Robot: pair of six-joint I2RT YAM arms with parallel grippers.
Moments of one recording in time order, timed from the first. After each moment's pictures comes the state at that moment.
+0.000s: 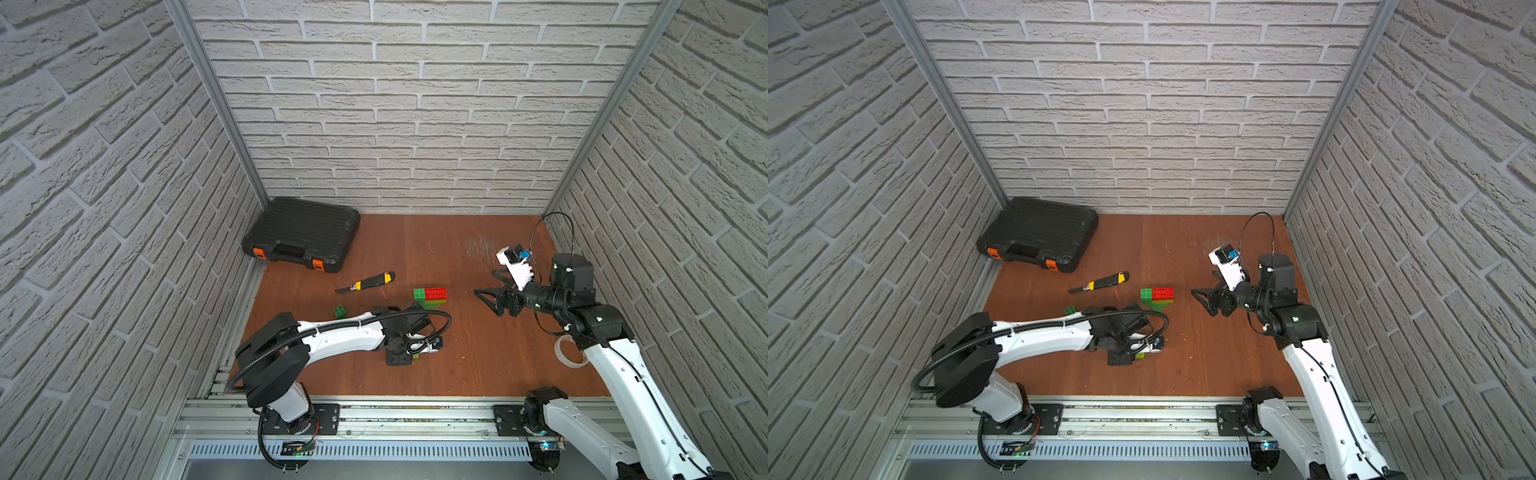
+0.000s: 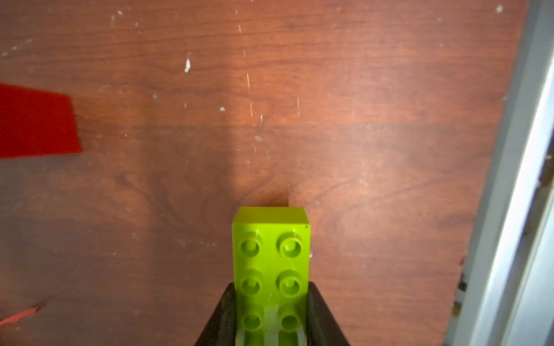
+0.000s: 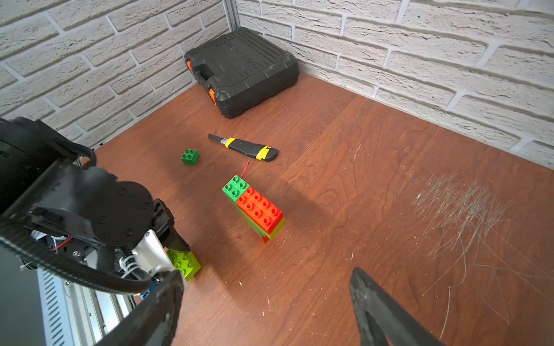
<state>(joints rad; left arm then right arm) -1.06 1.62 0.97 -0.65 0.01 0.53 0.10 0.88 1.00 -0.74 -0.58 -0.25</state>
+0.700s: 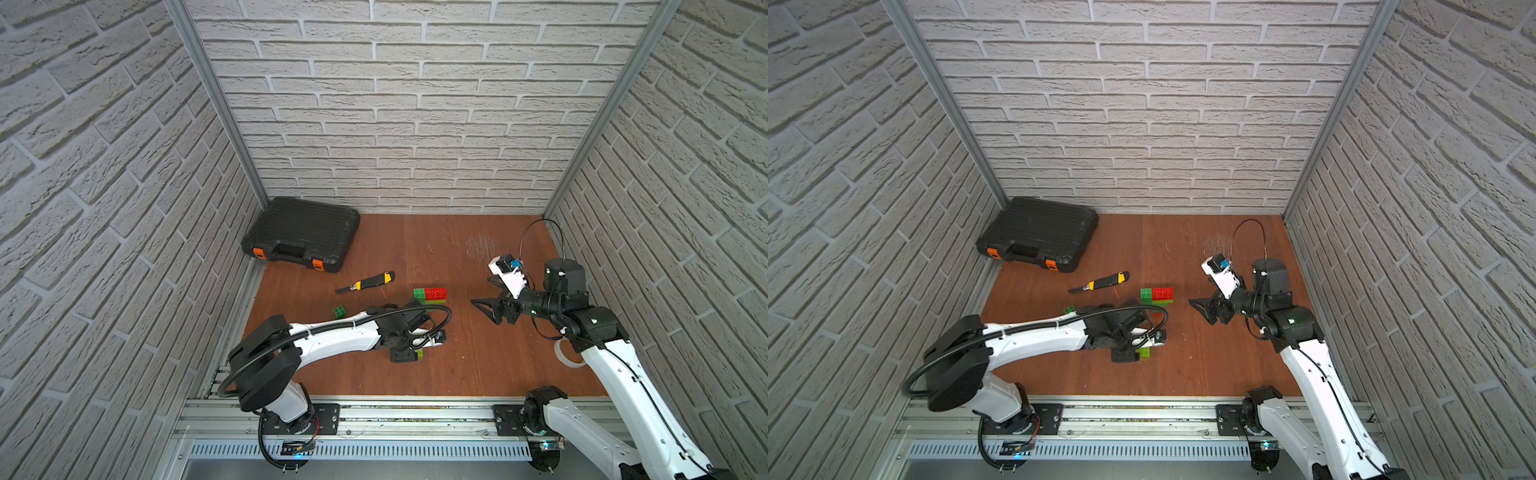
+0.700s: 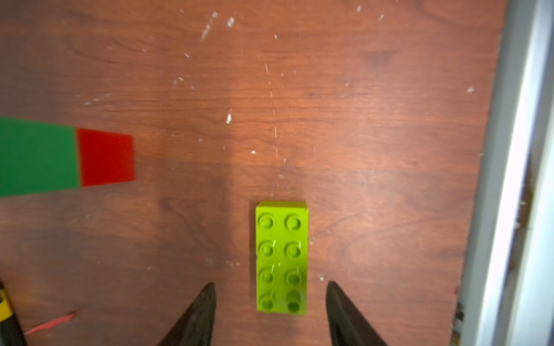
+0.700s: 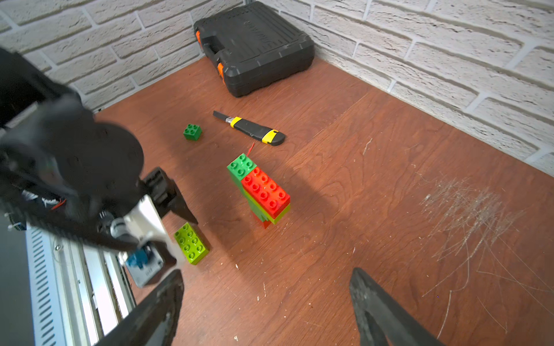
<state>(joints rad) -1.02 1.47 0.92 -0.57 0.05 0.50 0.16 0.85 0.94 -0.77 -0.57 -0.36</state>
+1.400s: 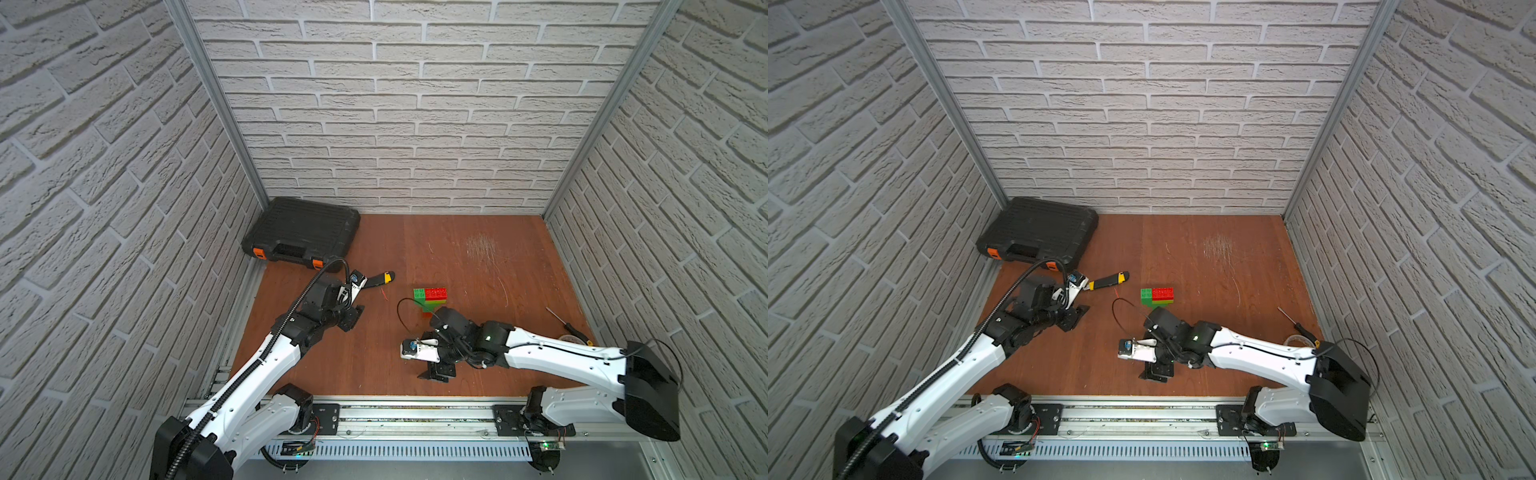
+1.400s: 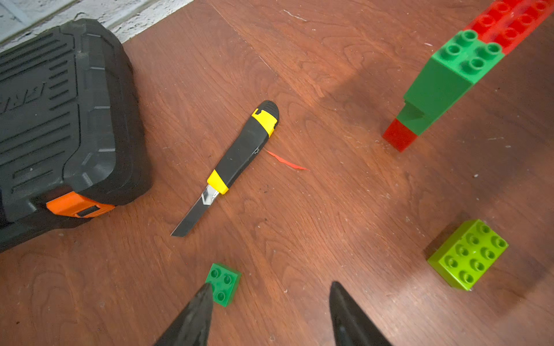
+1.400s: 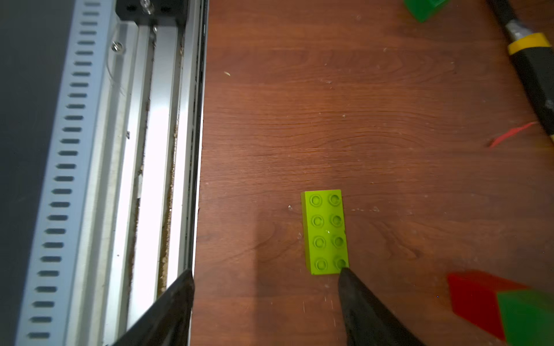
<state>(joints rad) -0.46 0.93 0.69 -0.51 0.06 0.20 0.98 1.35 0.78 -0.48 -0.23 -0.48</state>
